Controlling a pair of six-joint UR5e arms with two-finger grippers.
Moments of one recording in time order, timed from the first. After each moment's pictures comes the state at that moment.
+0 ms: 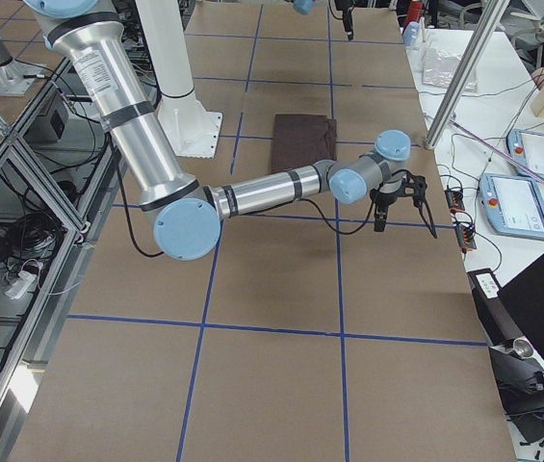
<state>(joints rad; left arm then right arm) -1.22 -1.86 -1.57 -2.16 -2.21 -0.63 1.26 -1.15 1.37 -1.32 2.27 0.62</state>
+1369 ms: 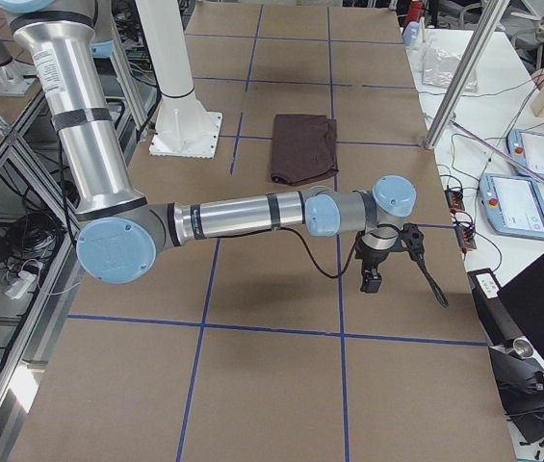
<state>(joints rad) -1.54 -1.79 -1.48 -1.77 -2.36 0.03 1.44 -1.31 1.48 -1.59 2.32 0.12</state>
